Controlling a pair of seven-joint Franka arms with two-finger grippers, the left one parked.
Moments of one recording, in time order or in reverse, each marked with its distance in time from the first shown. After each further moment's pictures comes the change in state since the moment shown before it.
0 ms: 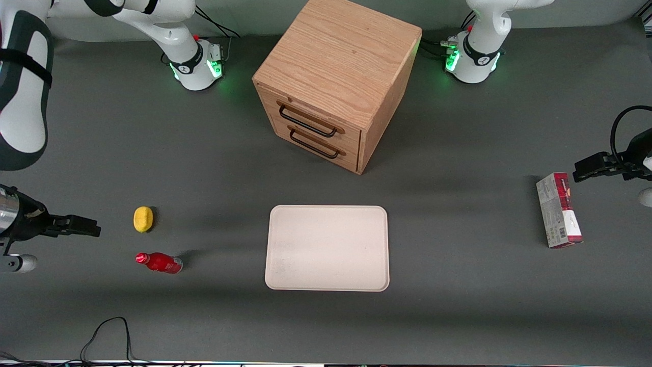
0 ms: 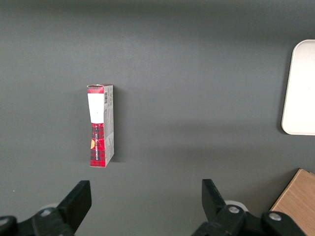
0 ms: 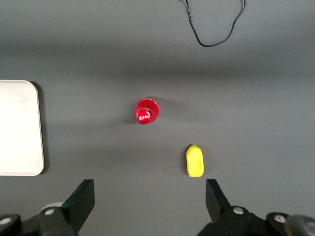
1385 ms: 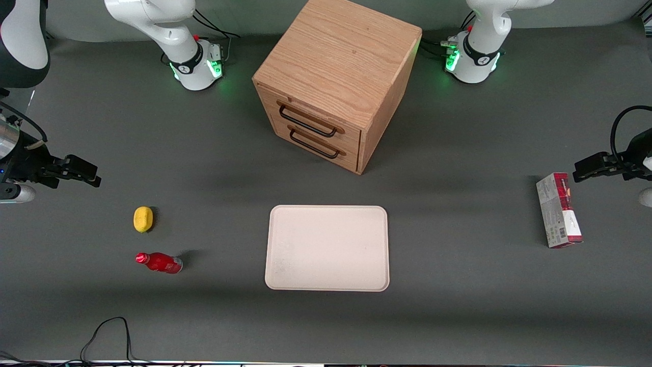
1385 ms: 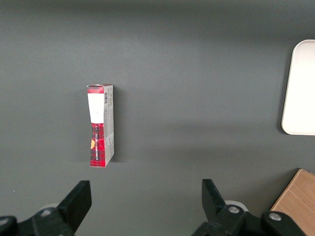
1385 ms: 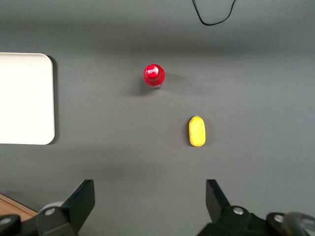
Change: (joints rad) arm 0.019 -0.440 -0.002 -0.529 0.000 0.139 0.003
